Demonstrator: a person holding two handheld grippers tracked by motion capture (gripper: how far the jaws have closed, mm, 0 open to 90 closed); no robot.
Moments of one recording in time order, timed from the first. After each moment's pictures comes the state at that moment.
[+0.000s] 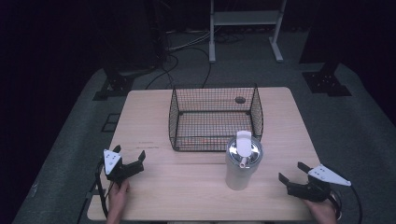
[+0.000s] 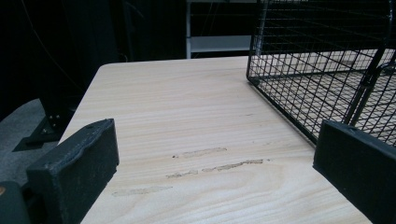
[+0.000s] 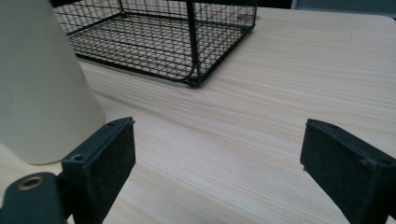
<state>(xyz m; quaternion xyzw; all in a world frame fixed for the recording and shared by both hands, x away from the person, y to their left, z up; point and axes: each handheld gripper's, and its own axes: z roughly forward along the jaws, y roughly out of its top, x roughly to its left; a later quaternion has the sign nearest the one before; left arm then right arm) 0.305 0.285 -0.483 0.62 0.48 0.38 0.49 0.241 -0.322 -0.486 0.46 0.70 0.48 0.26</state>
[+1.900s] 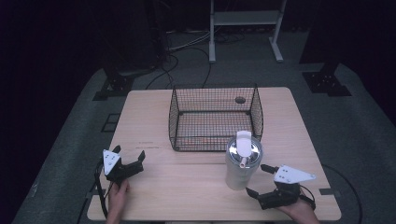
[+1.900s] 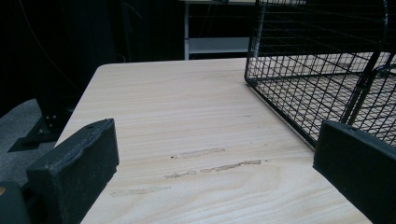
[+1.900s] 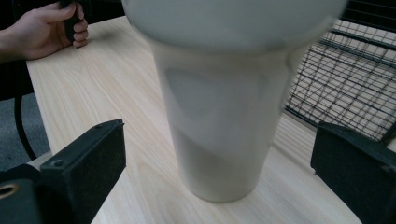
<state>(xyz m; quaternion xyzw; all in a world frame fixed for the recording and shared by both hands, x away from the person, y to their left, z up) 0.304 0.287 -0.483 0.62 0.48 0.38 0.50 0.236 -0.228 -0.447 0.30 0.79 0.51 0.16</state>
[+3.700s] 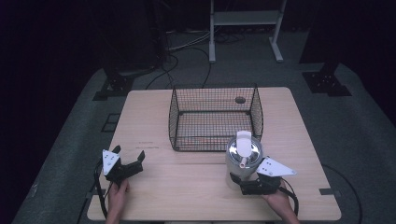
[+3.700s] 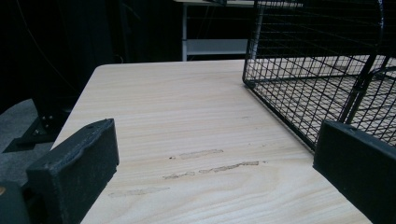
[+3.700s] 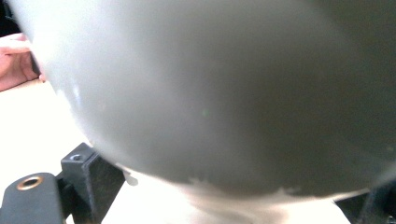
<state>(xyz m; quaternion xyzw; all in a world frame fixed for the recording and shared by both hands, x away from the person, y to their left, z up) 0.304 0.288 -0.483 0.62 0.47 0.38 0.50 0.263 -0.190 -0.458 0.29 0.75 0.55 0.22</state>
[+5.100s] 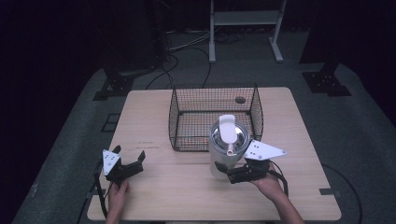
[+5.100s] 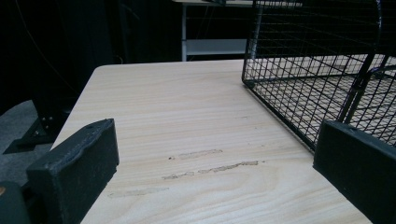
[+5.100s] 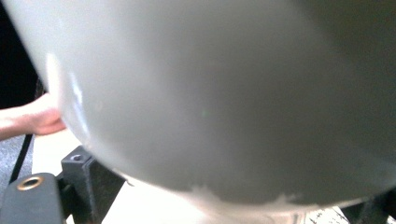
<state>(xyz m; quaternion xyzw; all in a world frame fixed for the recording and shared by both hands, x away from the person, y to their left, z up) 0.303 0.288 -0.483 0.62 0.47 0.38 0.50 0.282 -0.150 -0.391 0.22 0.76 0.58 0.19</state>
